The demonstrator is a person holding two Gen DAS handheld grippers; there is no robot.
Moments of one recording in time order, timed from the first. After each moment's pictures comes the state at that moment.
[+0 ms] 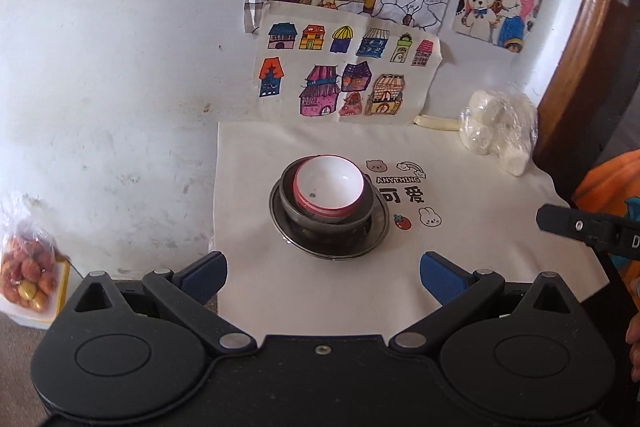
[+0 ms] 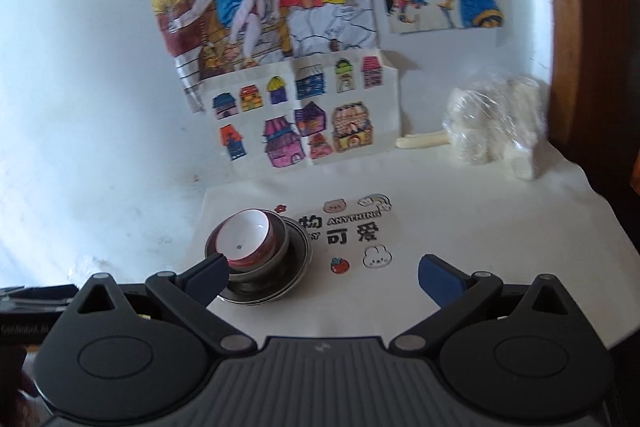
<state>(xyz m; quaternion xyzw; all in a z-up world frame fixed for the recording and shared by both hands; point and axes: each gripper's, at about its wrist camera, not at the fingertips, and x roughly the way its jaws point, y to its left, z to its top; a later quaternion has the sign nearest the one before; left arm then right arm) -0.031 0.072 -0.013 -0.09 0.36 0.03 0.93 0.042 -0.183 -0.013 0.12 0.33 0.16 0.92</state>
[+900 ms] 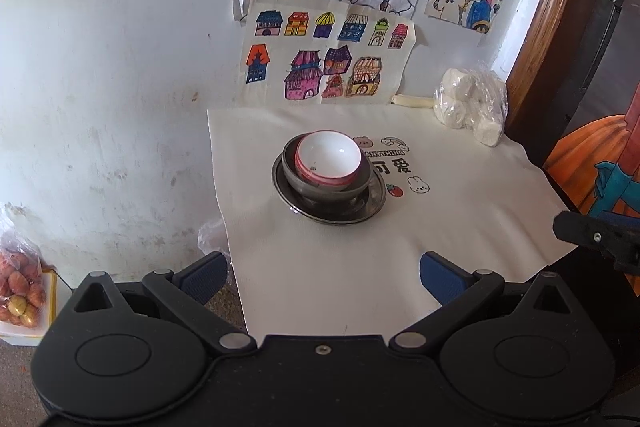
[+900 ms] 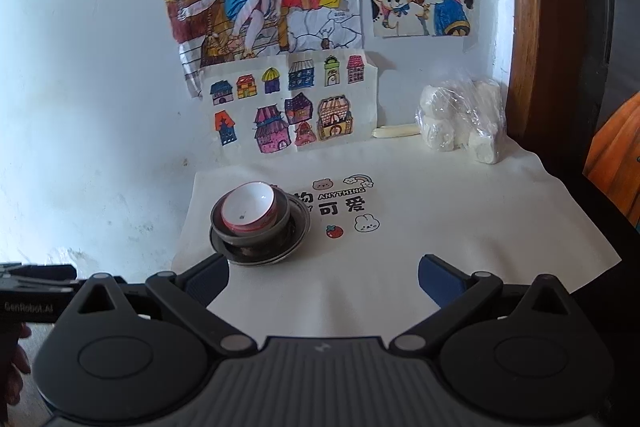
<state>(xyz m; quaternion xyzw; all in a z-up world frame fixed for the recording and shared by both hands) -0.065 0.112 -0.026 -0.08 0.37 -0.03 0.92 -0.045 -0.137 0.001 0.08 0.32 0.10 0.94</state>
